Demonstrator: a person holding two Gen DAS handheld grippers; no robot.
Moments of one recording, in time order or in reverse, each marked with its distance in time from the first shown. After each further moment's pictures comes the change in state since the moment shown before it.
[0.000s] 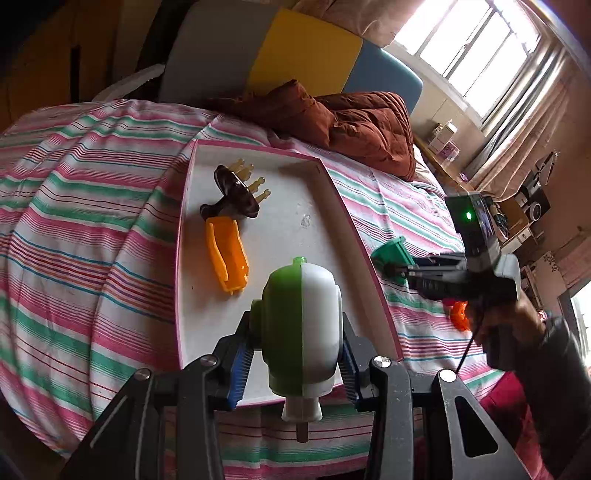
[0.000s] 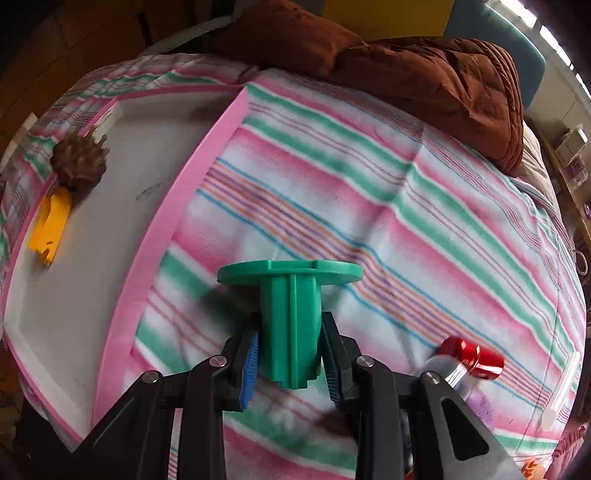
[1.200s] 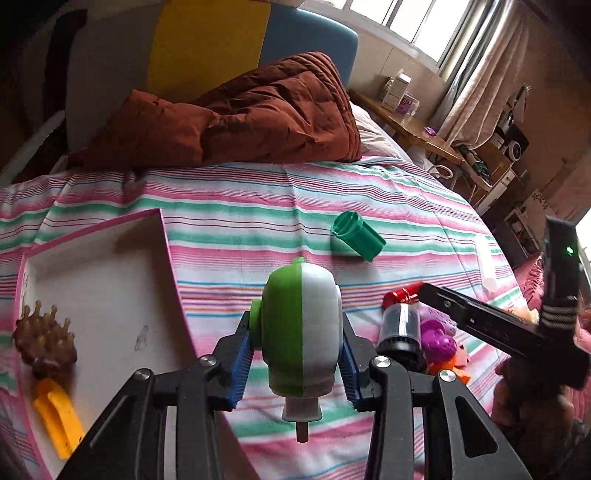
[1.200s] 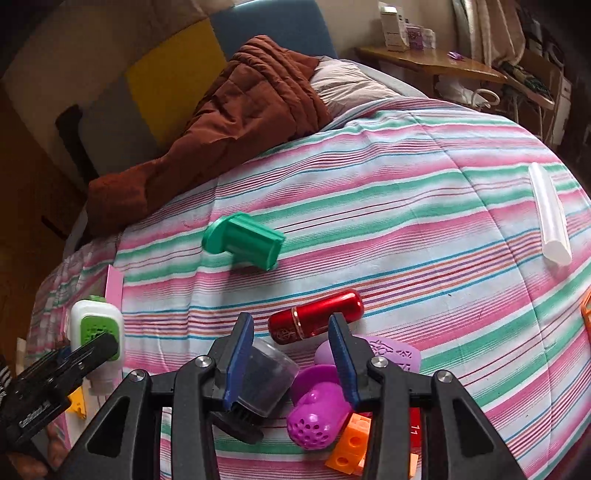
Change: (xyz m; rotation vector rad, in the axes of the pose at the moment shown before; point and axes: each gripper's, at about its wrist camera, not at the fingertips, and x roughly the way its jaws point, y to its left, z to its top) left arm 0.125 -0.143 0.087 0.253 0.073 -0.050; right arm -0.058 -0.131 -0.056 0.691 -0.265 0.023
